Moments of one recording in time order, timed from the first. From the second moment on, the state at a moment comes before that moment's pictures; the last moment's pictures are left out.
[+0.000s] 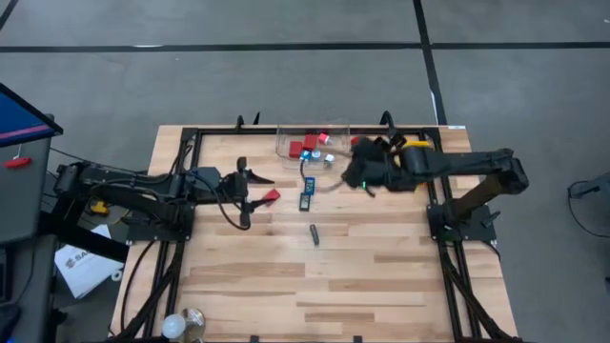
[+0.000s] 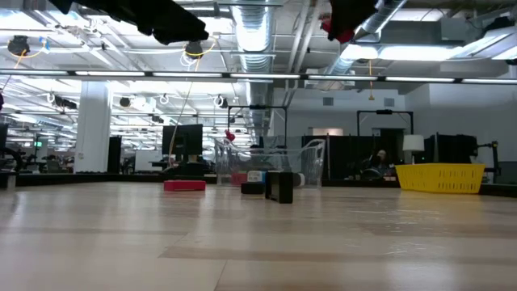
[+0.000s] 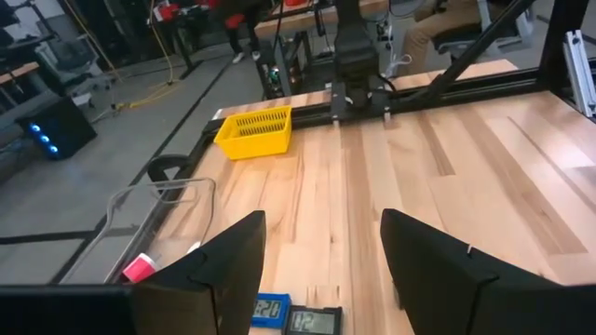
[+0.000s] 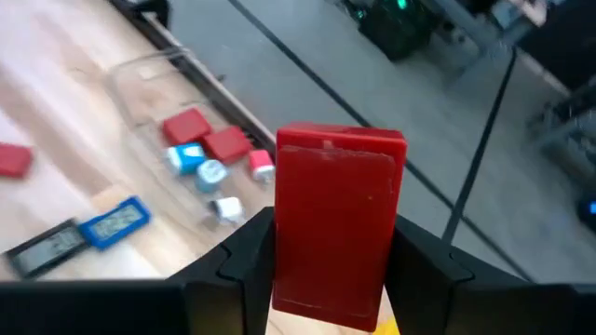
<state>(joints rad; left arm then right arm) -0.04 0.95 0.62 0.09 -0.23 0.19 0.07 1.50 1.58 -1.20 0.94 0.54</state>
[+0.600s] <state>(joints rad) -0.04 0.95 0.62 0.09 -0.23 0.18 -0.42 1.42 1.38 -1.10 0.62 0.41</state>
